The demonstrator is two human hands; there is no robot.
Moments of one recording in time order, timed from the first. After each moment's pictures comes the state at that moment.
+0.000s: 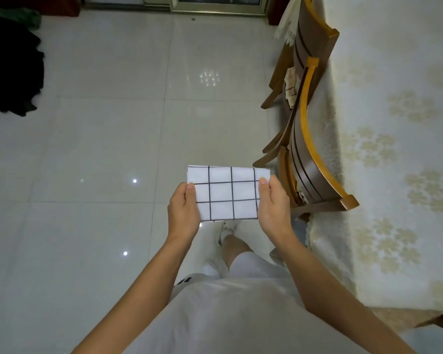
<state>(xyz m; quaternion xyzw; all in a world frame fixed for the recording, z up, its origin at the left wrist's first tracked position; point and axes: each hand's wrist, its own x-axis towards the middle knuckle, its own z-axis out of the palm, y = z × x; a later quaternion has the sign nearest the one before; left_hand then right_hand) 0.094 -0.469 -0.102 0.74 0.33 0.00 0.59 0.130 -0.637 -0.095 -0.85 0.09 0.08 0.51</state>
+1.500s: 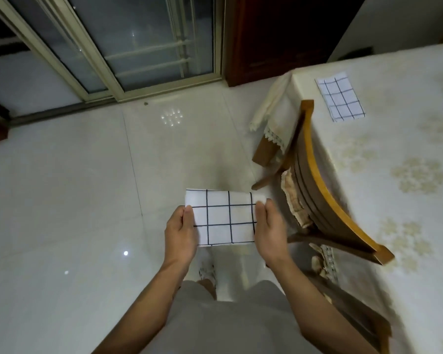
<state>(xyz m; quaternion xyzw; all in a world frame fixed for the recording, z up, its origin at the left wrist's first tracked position) 0.771 -0.350 -0.099 0.76 0.24 -0.09 0.60 0.755 -0.520 -0.106 -0.82 0.21 -0.01 0.53</state>
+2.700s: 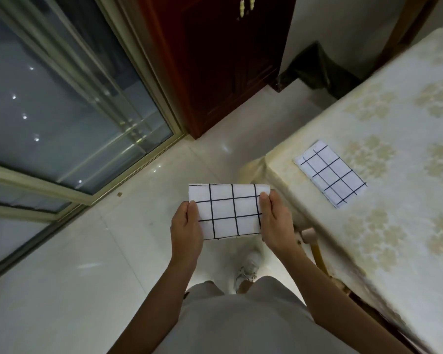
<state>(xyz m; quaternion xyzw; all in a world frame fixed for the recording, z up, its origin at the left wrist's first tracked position) 1.192 -0.479 -0.076 0.81 0.06 -0.14 0.57 1.120 -0.632 -0.099 -0.76 0.35 -0.10 0.54</state>
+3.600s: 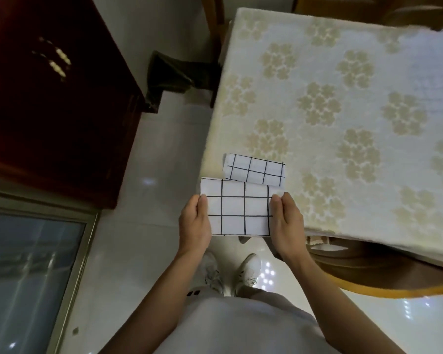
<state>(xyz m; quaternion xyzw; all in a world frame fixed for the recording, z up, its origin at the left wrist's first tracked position) 1.286 -0.660 -0.096 0.75 -0.30 -0.37 0.45 1.119 -0.700 -0.070 -0.57 0.61 -0.30 0.46</state>
